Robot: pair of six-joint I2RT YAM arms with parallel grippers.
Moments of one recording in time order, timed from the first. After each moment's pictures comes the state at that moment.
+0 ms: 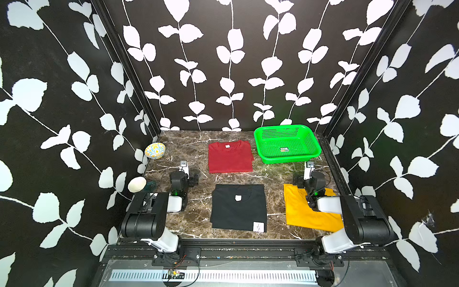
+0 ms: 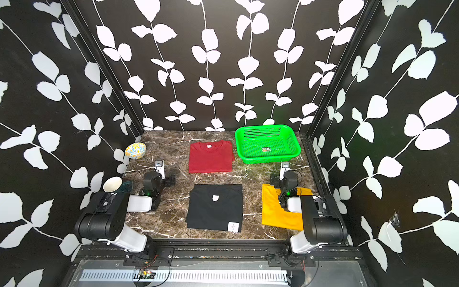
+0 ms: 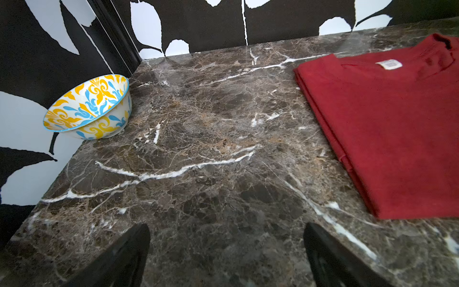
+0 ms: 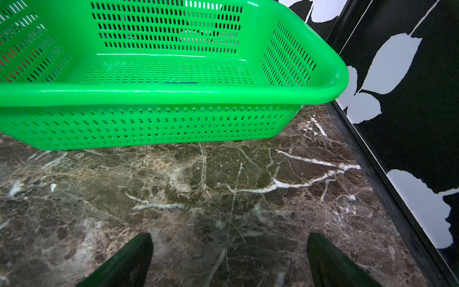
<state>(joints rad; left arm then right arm) -0.06 1.55 0.38 0.78 -0.14 0.11 0.02 1.52 0.39 0.69 0.07 -0.08</state>
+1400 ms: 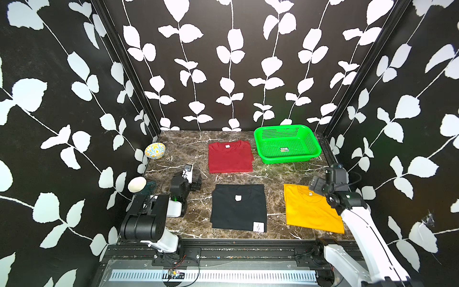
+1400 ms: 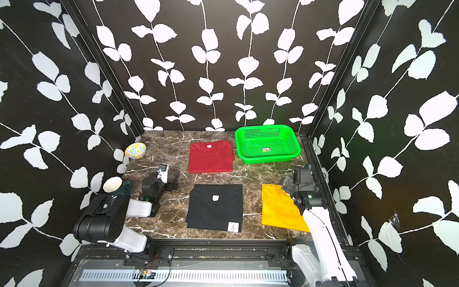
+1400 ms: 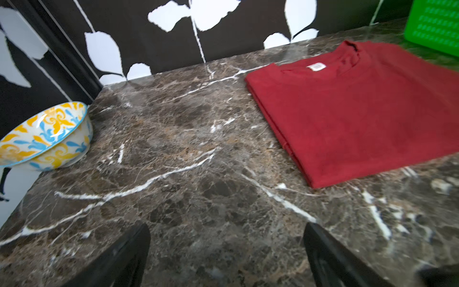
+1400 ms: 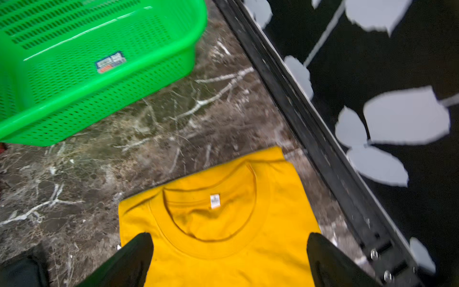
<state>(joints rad) -0.06 1.51 0.28 0.92 0.08 0.20 0.02 0.84 0.73 -0.75 0.27 0.39</state>
